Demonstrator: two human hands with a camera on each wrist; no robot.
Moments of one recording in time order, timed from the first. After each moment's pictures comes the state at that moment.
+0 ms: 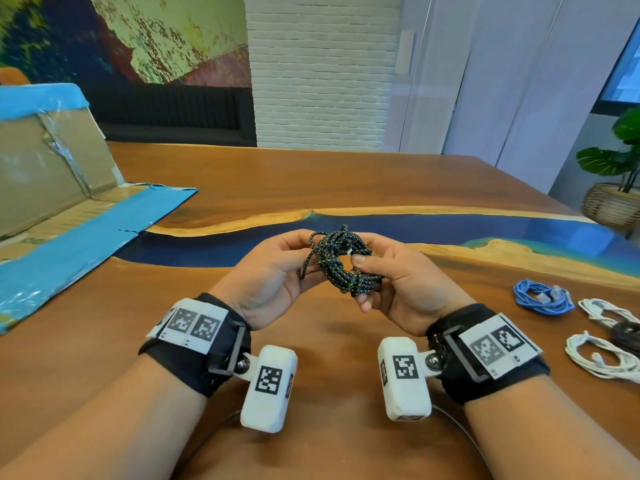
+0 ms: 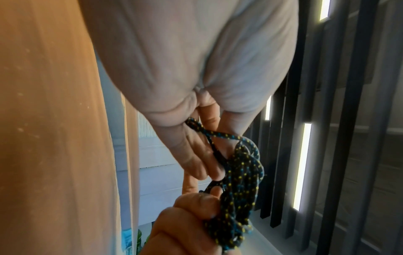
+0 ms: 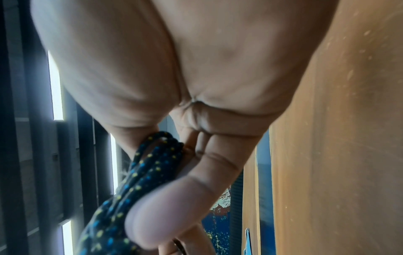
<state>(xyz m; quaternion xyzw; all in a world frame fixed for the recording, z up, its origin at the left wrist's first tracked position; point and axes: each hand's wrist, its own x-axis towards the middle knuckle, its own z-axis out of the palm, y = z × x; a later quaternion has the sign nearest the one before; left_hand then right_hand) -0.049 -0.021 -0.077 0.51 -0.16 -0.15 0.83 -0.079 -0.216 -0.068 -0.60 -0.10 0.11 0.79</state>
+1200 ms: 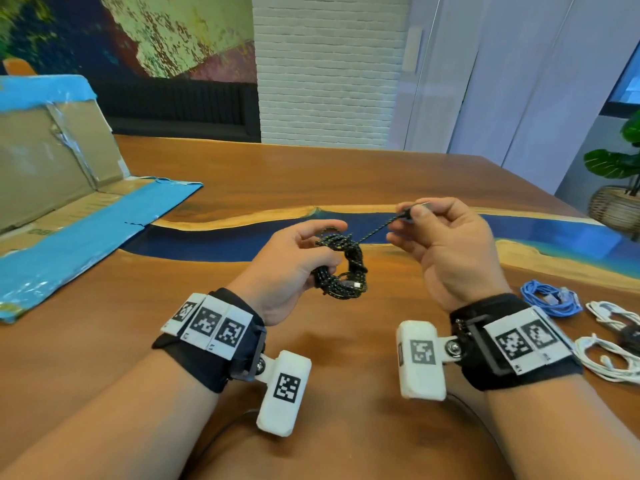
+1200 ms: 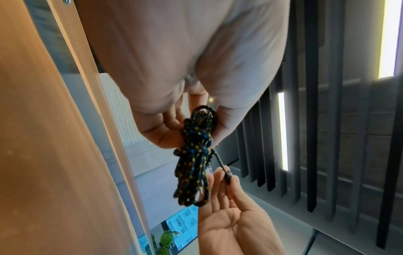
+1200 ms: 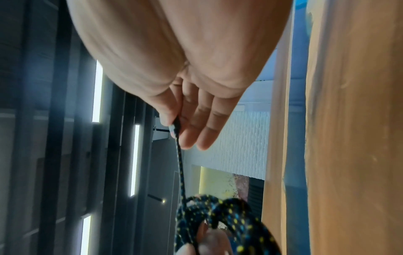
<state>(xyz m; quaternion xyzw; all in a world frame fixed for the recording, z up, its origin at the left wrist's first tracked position) -0.058 -0.030 -0.068 0.64 -0.13 -0.09 0.75 -0.069 -0.235 -0.054 -0.56 -0.07 -0.20 0.80</state>
